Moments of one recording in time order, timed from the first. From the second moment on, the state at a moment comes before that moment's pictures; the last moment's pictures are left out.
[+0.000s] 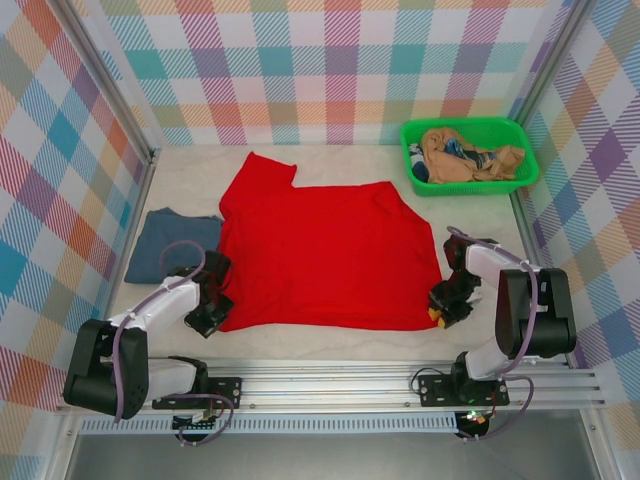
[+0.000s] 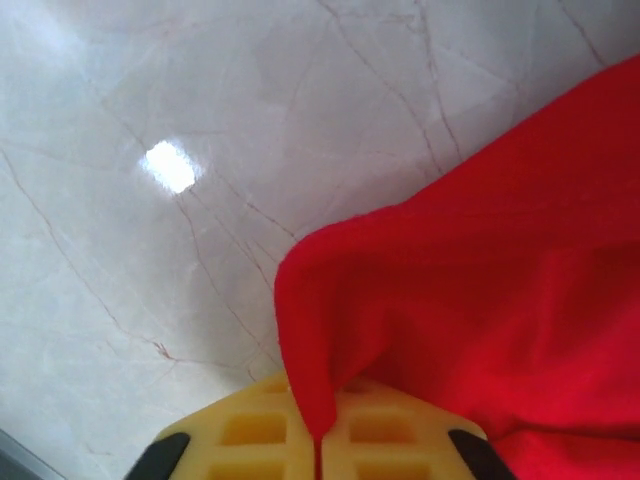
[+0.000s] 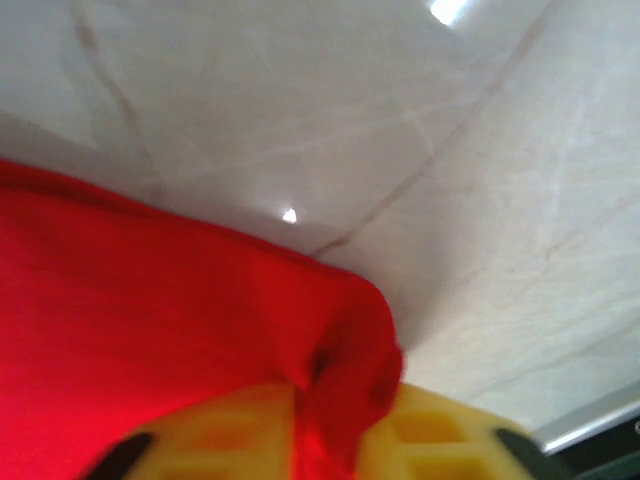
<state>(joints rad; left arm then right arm) -0.21 1.24 0.57 -0.87 -0.10 -1.13 0.03 1.53 0.75 -1.02 -0.16 0.99</state>
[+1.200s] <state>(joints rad) -0.12 1.51 2.31 -0.92 -0.25 -0.87 0.15 1.47 2.26 -1.06 0.06 0.60</state>
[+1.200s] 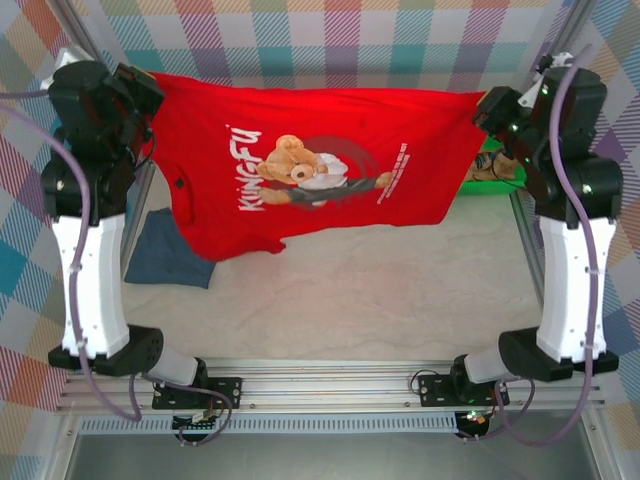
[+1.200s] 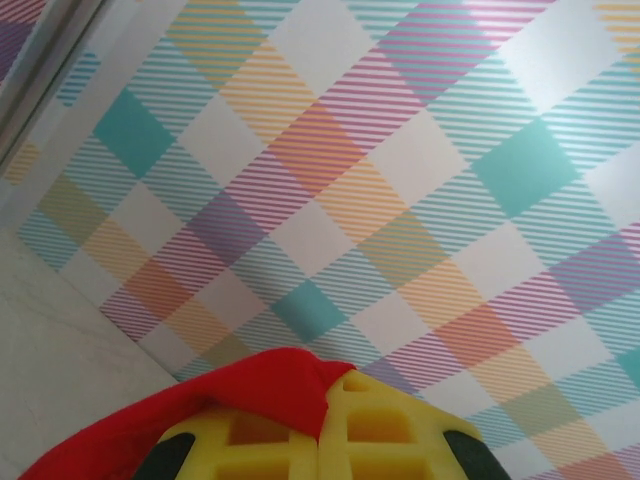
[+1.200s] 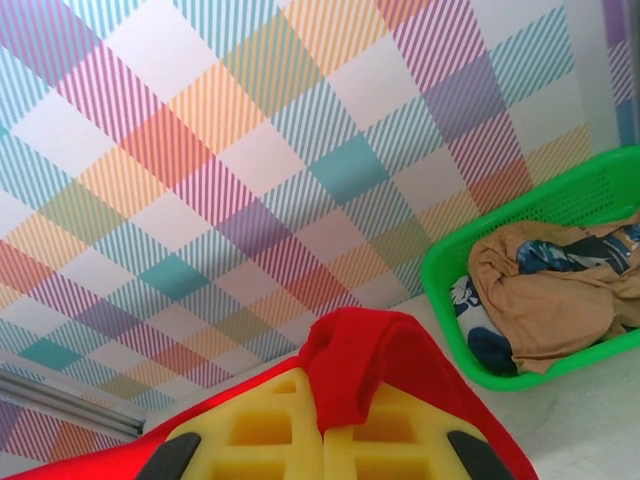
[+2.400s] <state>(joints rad) 0.05 1.05 1.06 -0.80 0.24 -1.06 0.04 1.40 1.25 -0.86 -0.32 0.73</state>
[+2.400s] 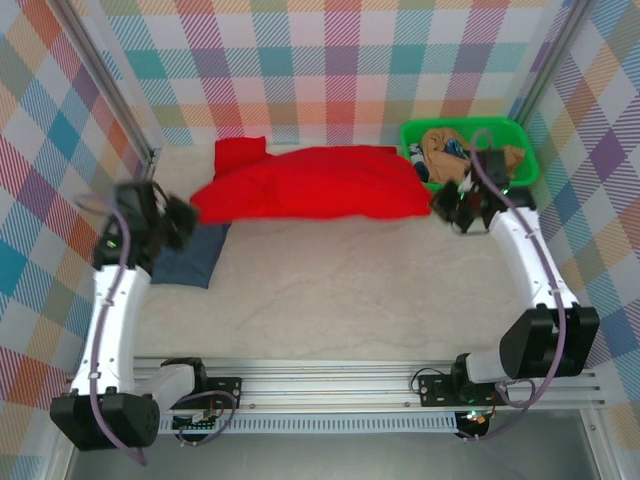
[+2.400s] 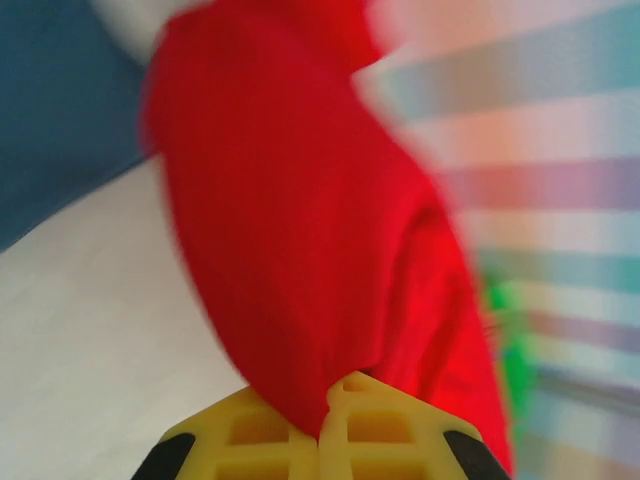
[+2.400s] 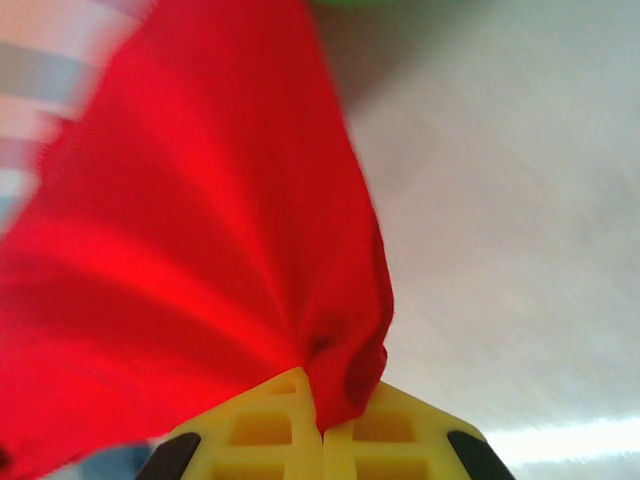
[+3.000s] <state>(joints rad) -0.12 0.86 0.62 -0.92 0.22 -1.07 0.03 1.66 1.13 -1.03 -0.09 0.72</state>
